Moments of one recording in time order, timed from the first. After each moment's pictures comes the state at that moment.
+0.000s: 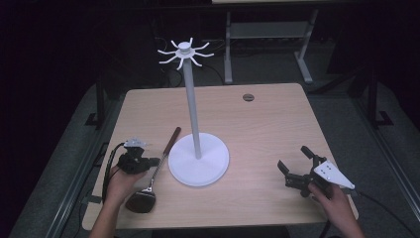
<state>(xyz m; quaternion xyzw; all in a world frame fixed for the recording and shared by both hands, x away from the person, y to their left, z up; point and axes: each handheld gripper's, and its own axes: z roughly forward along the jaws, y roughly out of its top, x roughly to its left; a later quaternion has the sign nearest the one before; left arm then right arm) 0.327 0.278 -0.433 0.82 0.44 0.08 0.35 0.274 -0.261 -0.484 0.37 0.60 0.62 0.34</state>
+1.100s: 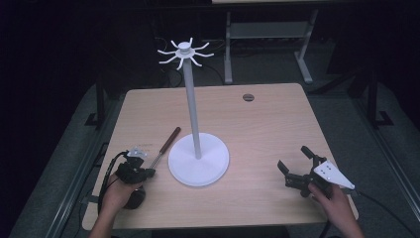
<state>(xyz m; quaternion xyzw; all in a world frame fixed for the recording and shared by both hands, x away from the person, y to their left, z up) 0.319 0.287 -0.450 0.85 0.44 0.10 0.28 0.273 -0.260 -0.484 0.37 0.60 0.62 0.34</state>
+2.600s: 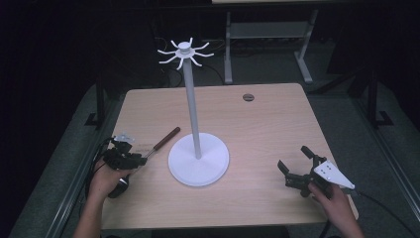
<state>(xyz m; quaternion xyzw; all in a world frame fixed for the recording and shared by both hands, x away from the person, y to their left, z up) 0.352 0.313 -0.416 0.85 0.44 0.11 0.28 0.274 -0.261 -0.484 0.37 0.60 0.62 0.34</state>
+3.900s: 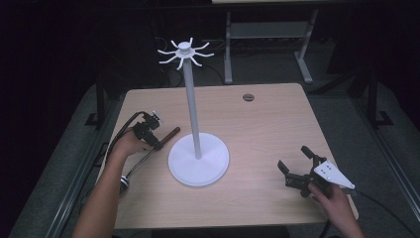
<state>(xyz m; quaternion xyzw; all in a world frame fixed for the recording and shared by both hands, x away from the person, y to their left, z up) 0.457 0.255 -0.425 0.92 0.37 0.04 0.12 0.274 -0.261 -0.484 0.37 0.60 0.62 0.34</state>
